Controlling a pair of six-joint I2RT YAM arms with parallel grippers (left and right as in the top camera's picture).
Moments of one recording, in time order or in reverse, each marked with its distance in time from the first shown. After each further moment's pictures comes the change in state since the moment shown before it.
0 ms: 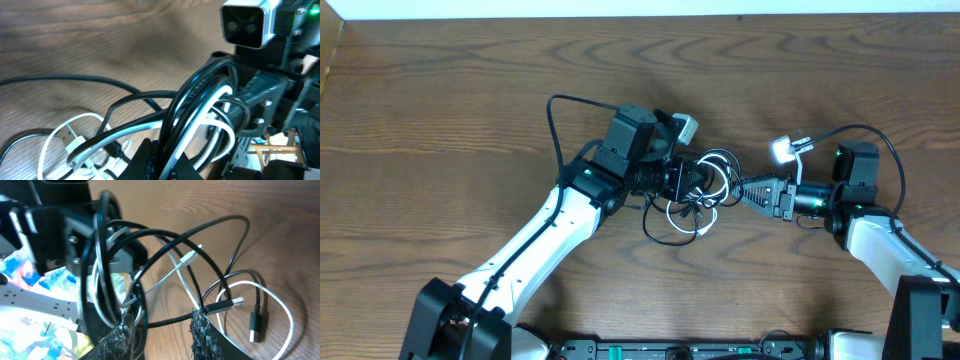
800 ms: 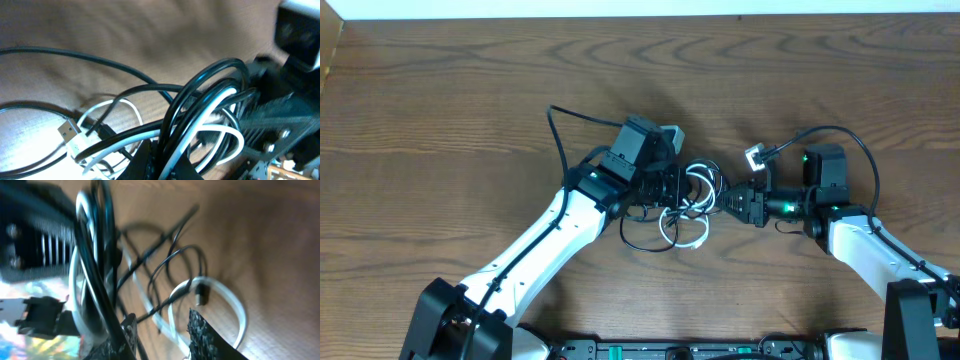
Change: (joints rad) left arm -0.037 0.000 0.000 -0.160 -0.184 -0.134; right arm 0.158 0.000 0.000 -0.051 0.298 -0.089
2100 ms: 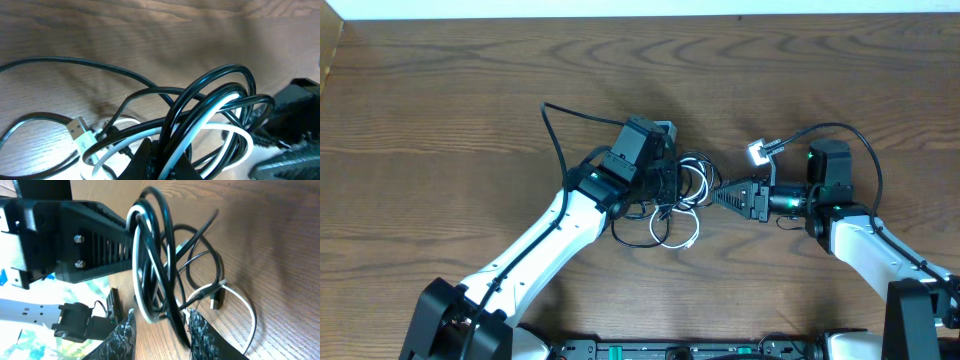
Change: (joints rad) left arm -0.002 0.000 0.000 0.017 -0.129 -0.012; right arm -0.014 0.000 -0.001 0.079 -0.116 0.145
